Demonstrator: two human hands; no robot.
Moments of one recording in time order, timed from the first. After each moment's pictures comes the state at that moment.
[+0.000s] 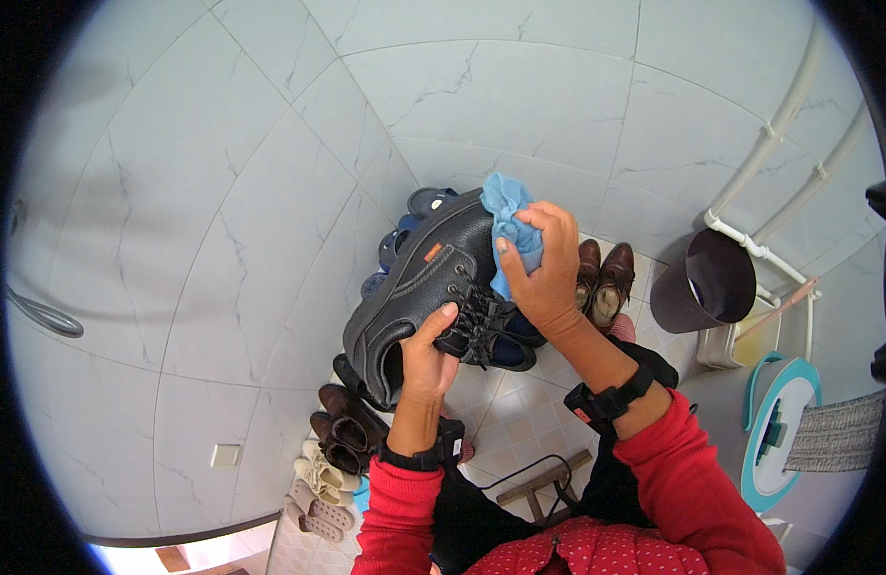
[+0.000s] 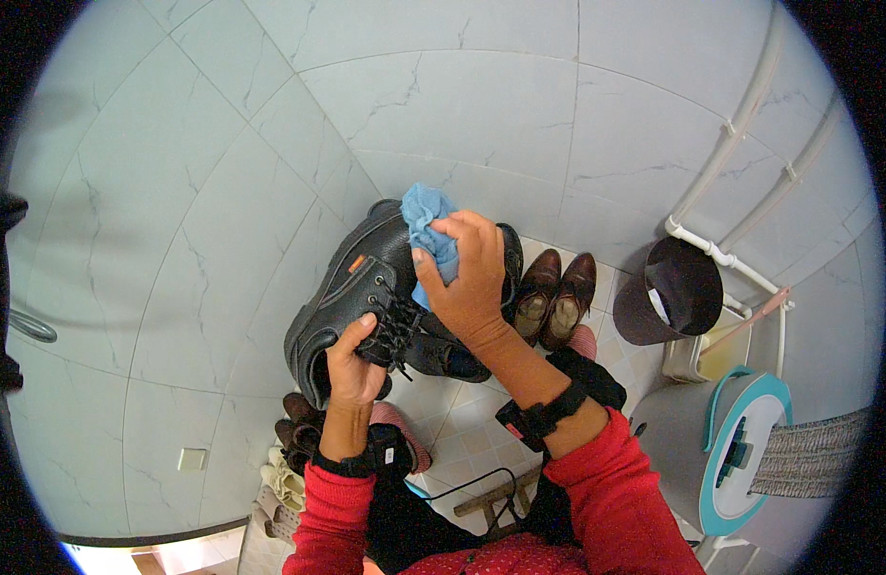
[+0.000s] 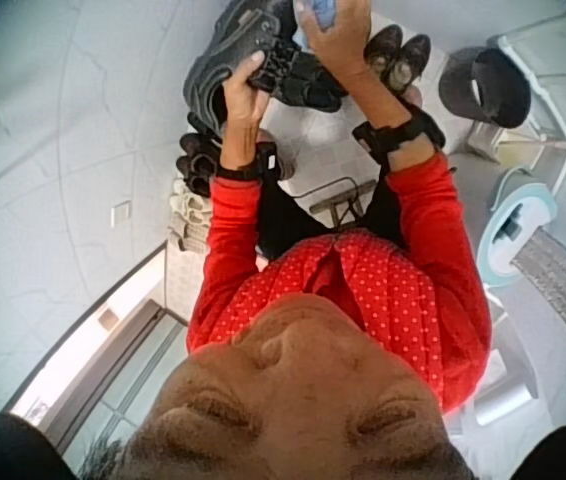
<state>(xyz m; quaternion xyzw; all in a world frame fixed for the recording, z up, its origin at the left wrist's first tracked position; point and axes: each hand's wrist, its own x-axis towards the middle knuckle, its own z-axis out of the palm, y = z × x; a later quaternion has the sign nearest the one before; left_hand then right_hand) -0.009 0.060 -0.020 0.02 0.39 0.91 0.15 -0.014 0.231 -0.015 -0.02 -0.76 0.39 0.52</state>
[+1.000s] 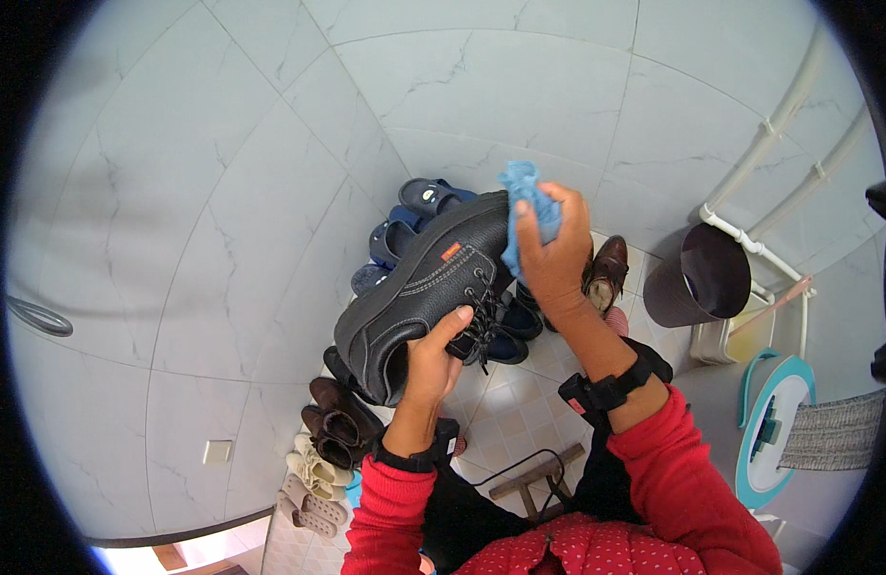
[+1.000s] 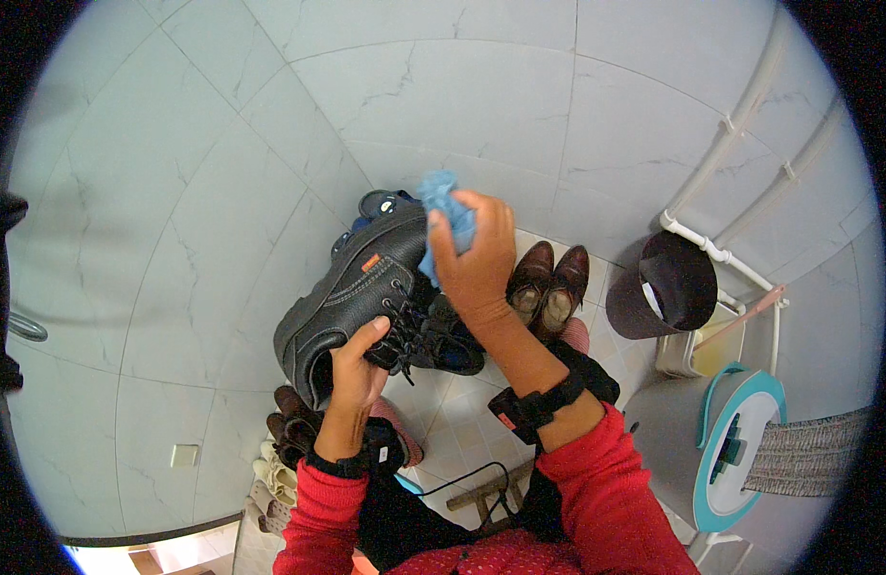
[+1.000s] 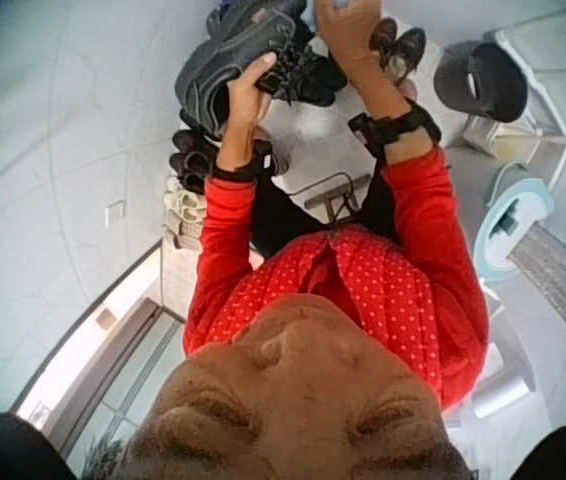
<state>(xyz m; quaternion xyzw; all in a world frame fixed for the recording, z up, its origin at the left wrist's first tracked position) 0.006 0.067 -0.019 0.01 0.43 0.88 0.19 -0.021 0.242 -0.012 -0.12 -0.74 0.41 0.52</state>
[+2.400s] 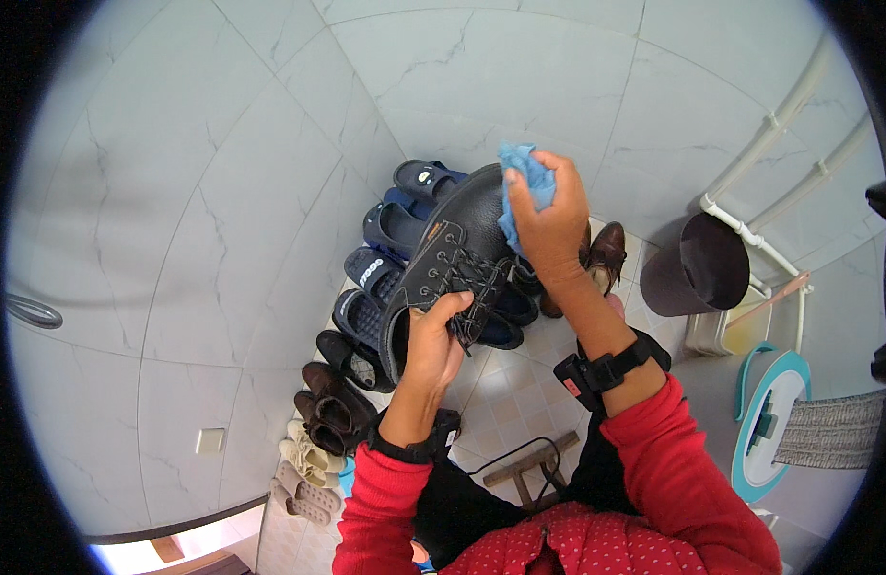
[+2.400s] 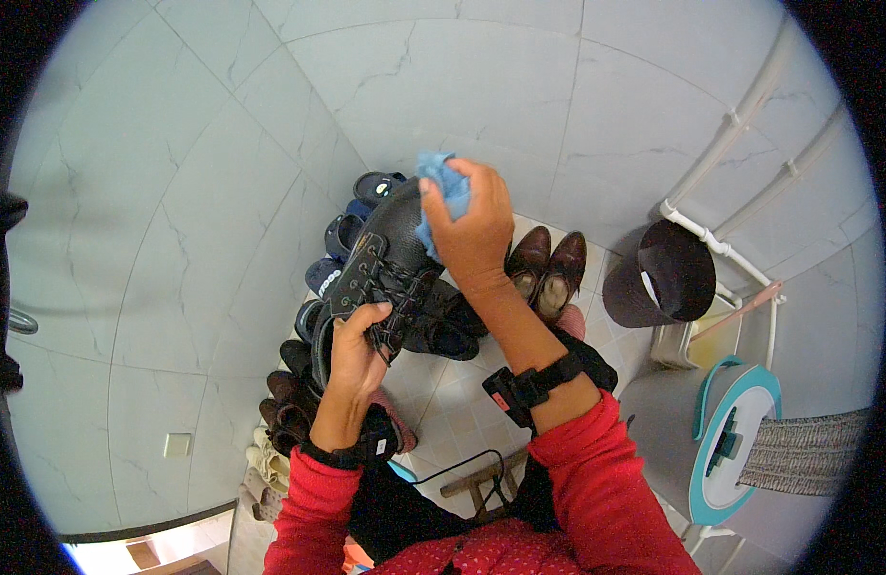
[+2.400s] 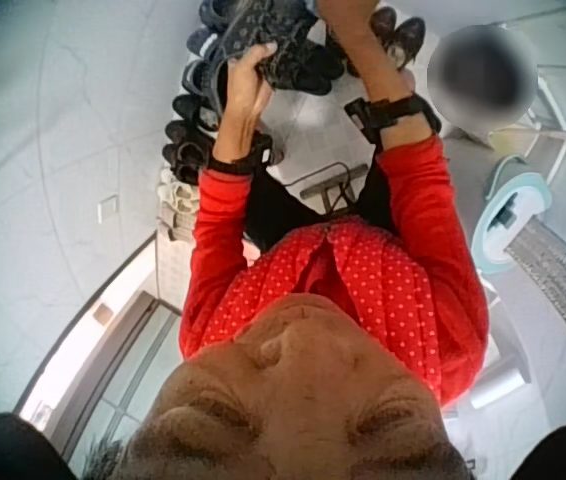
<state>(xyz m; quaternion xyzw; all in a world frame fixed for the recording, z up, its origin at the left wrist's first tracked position) 0.000 0.071 -0.024 -0.02 0.42 0.88 0.22 -0.039 0.244 -0.015 -0.13 -0.74 0.42 0.51</state>
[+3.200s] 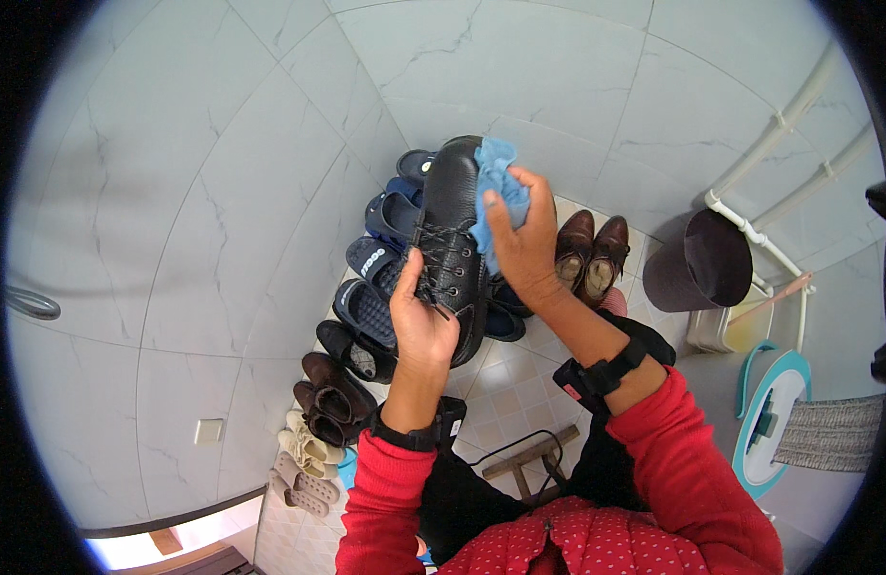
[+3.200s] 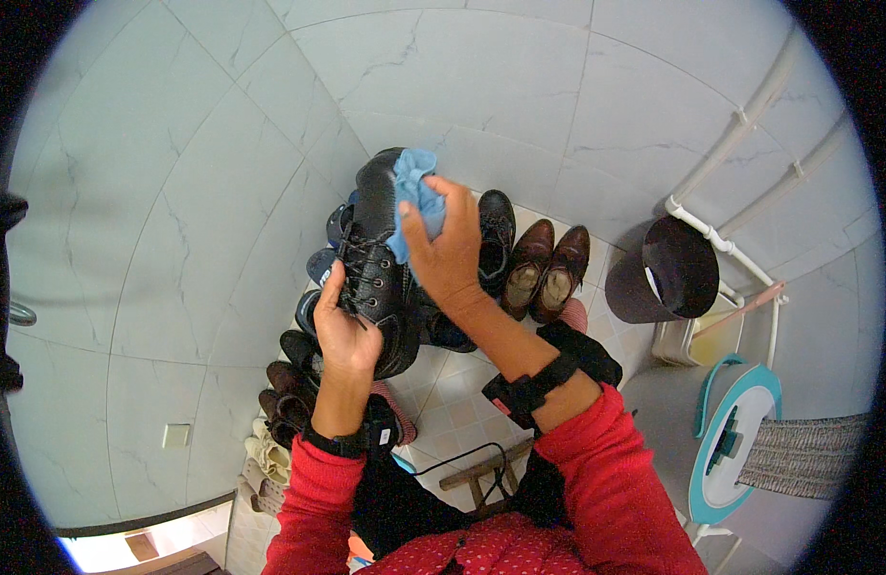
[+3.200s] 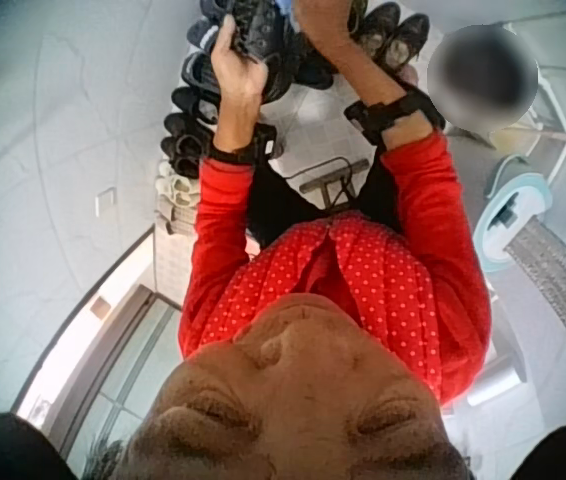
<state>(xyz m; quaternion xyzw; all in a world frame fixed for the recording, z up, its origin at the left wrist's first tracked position) -0.021 0.064 -0.032 -0.06 0.23 0.95 0.22 -0.032 0.210 -0.039 -0.08 -0.73 0.53 0.43</state>
